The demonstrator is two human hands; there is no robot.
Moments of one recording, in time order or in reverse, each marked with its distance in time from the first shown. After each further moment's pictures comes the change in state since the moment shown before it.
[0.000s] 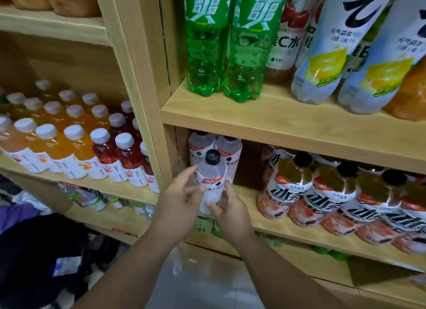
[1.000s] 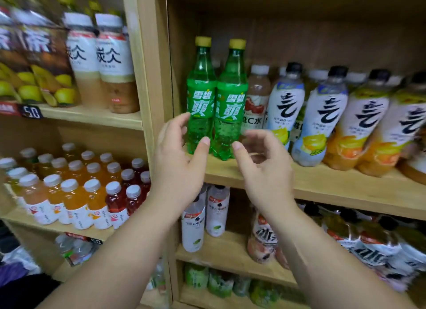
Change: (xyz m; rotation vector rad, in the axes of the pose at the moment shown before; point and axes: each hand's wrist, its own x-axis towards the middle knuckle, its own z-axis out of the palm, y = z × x) left_hand 0.005 0.184 -0.054 -0.017 0.429 0.607; right_hand -0.044 -0.220 -0.133 0.095 0.532 -0.699
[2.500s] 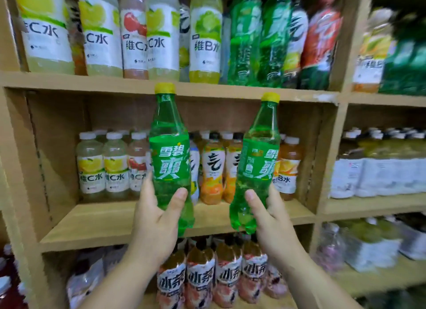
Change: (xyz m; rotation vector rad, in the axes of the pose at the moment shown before) left_hand -0.062 0.139 0.104 -0.531 -0.229 0.009; right_hand -0.023 -0.022 -0.251 0.077 0.071 0.160
